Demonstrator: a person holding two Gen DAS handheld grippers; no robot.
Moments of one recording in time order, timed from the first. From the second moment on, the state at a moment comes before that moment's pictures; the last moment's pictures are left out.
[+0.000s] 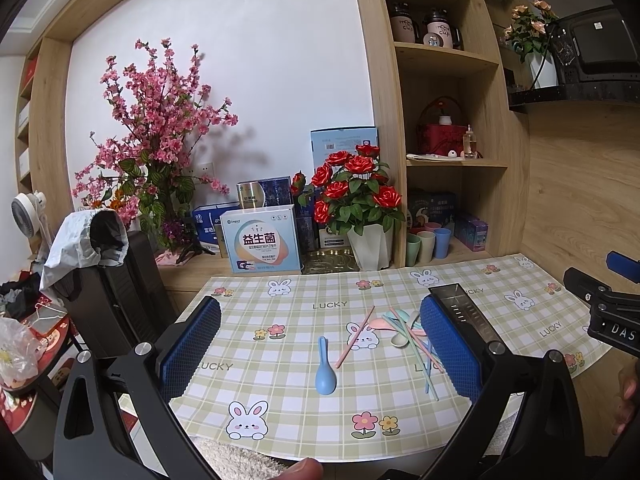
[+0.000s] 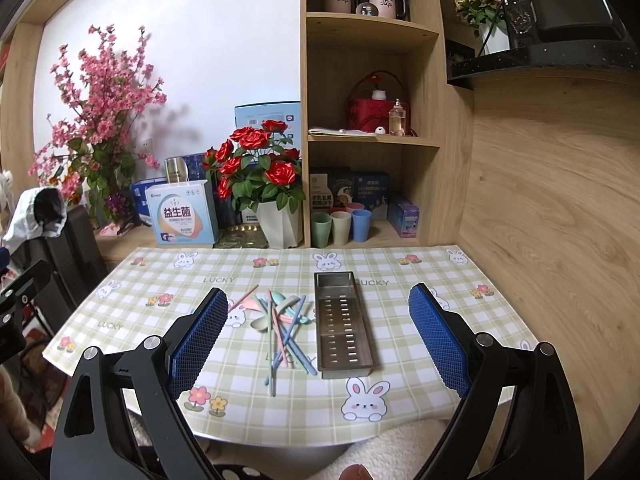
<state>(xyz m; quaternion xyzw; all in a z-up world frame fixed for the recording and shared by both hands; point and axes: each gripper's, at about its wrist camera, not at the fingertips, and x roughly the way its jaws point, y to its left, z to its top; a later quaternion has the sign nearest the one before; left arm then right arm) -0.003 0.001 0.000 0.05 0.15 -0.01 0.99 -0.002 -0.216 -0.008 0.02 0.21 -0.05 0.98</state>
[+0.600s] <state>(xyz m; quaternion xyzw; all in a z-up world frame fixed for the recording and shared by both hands) -0.008 0.007 -0.006 0.05 0.15 -0.01 0.99 -0.005 -0.215 -0.008 0.02 0.21 -0.05 0.98</state>
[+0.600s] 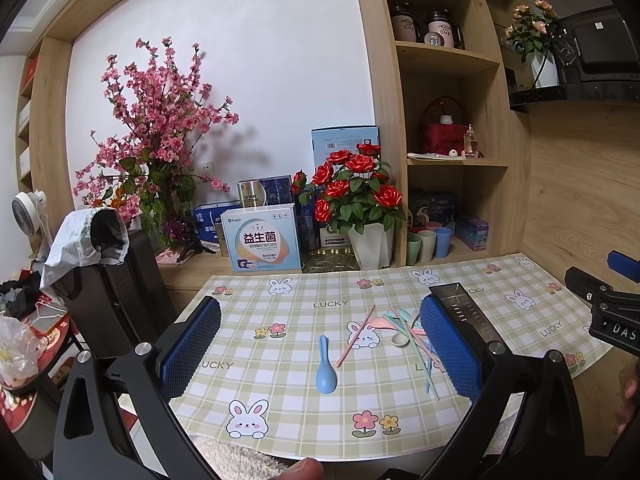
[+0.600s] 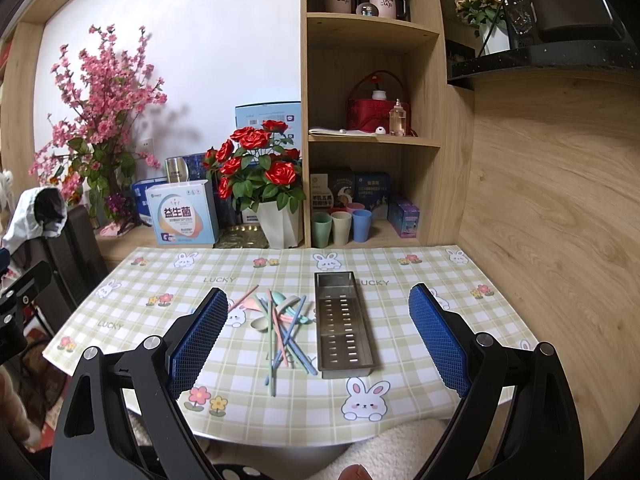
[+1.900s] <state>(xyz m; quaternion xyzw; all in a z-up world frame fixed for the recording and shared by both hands) 0.051 0.044 0.013 0.04 0.16 -0.04 0.99 0.063 -0.251 0.002 0.05 0.21 -0.01 0.98</state>
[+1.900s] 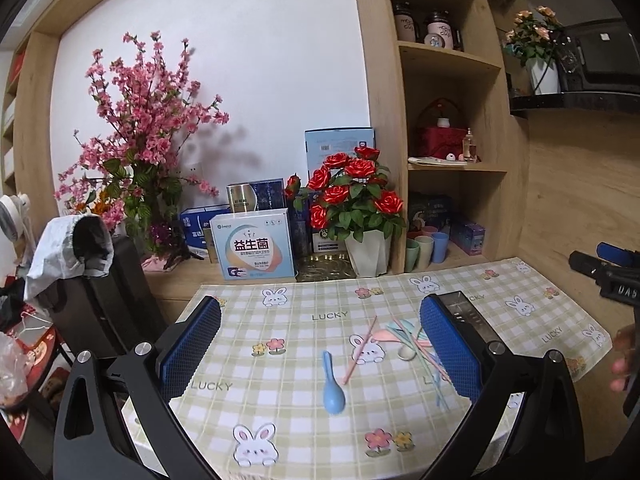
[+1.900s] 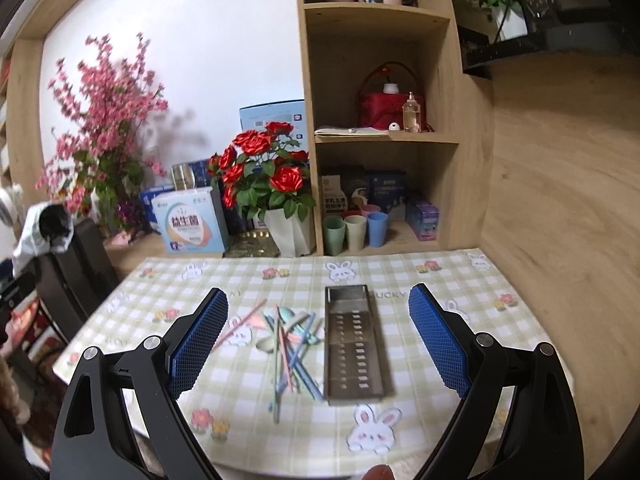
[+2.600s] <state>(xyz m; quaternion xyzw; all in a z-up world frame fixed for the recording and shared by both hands) 0.207 0.071 -0.128 0.00 0.37 -0.10 0.92 0.202 -0.247 -0.127 0.10 0.35 0.01 0.93</state>
